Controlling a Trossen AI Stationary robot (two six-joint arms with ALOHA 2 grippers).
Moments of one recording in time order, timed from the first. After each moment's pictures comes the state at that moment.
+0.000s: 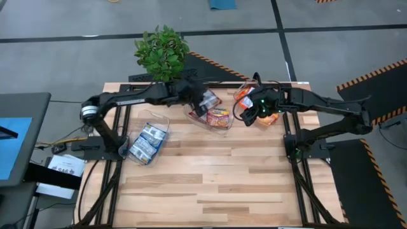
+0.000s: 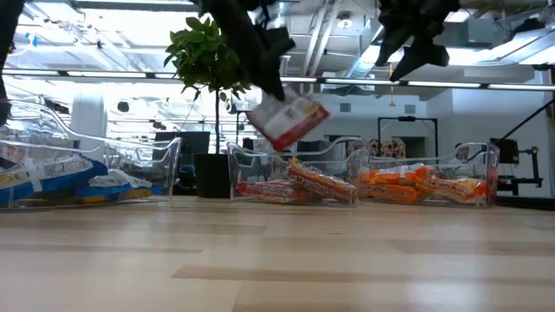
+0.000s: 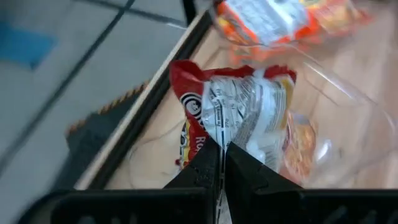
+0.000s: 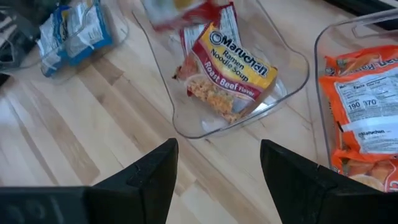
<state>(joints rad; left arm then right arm) 0.30 1.68 1.49 -0.48 -0.30 0.01 -0.24 1.15 1.16 -0.89 0.08 0.64</state>
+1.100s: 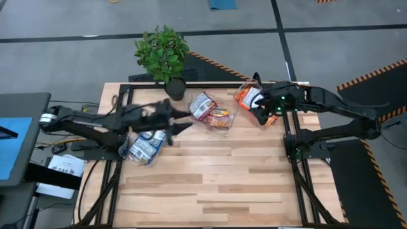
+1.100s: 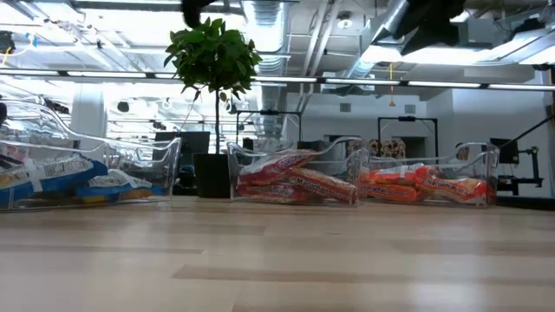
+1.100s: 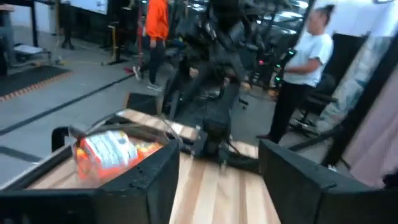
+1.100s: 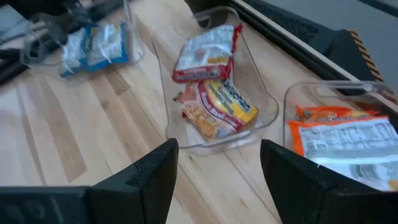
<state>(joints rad) -0.03 1.10 0.84 0.34 -0.22 -0.24 -0.25 0.98 1.16 -0.91 0.14 0.41</state>
